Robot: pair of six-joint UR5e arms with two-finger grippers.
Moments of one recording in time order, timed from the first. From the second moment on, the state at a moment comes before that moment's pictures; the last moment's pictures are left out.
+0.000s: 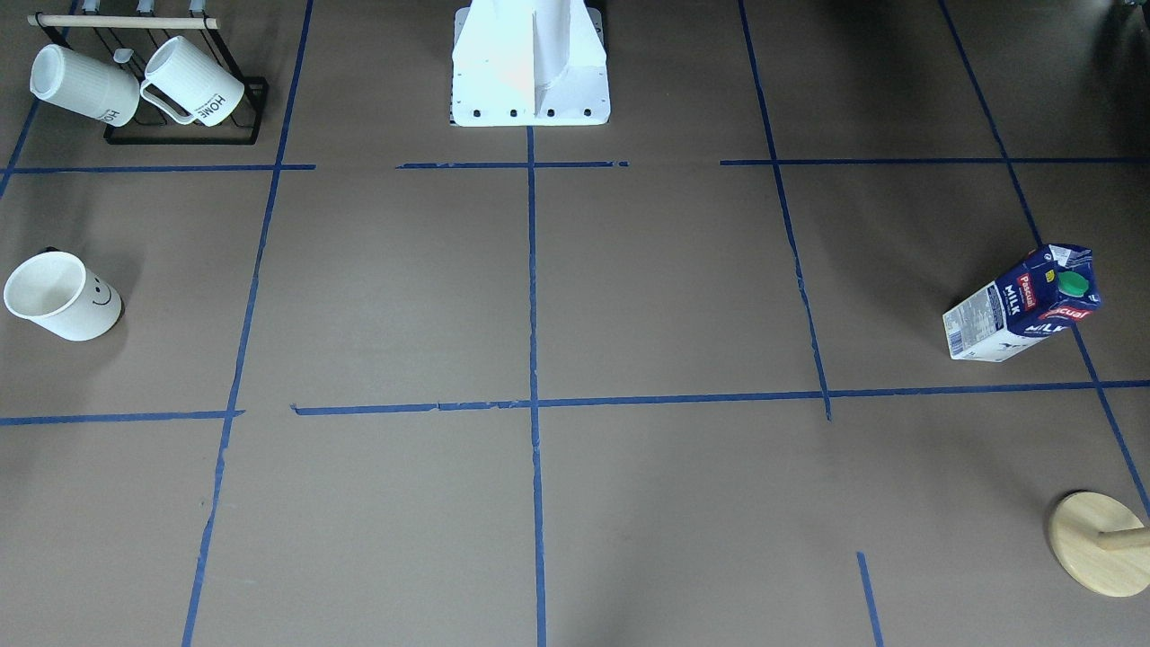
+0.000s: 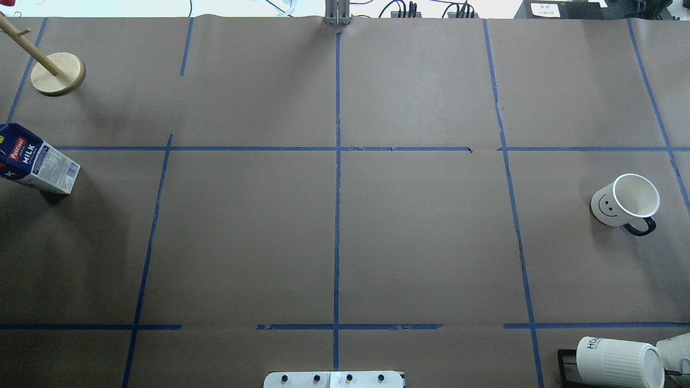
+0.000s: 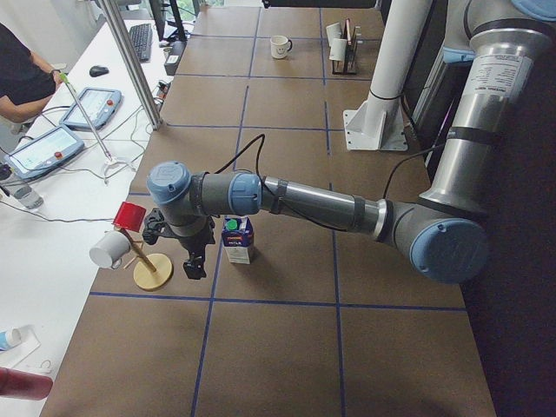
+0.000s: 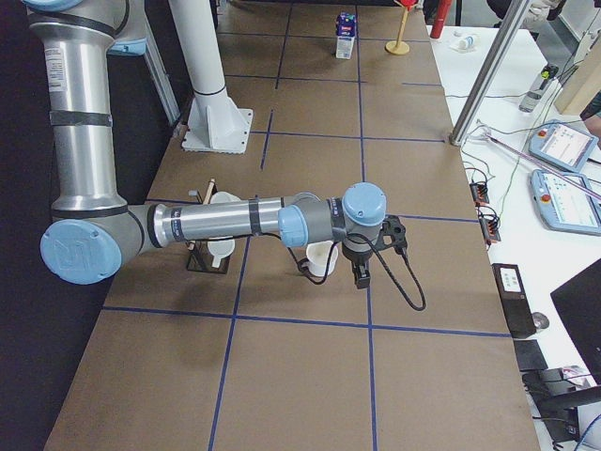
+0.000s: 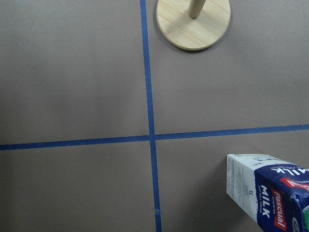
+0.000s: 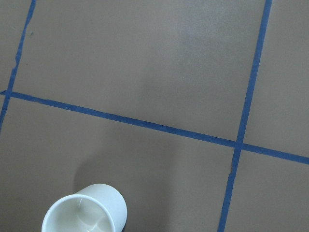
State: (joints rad) left arm -1.58 -1.80 -1.55 -1.34 -2.36 0.10; right arm 1.49 -1.55 1.68 -1.49 2.44 -0.01
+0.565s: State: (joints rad) left arm -1.57 -1.81 -1.54 -1.34 -2.36 0.09; right arm 1.49 -1.54 1.68 -1.48 2.44 0.00
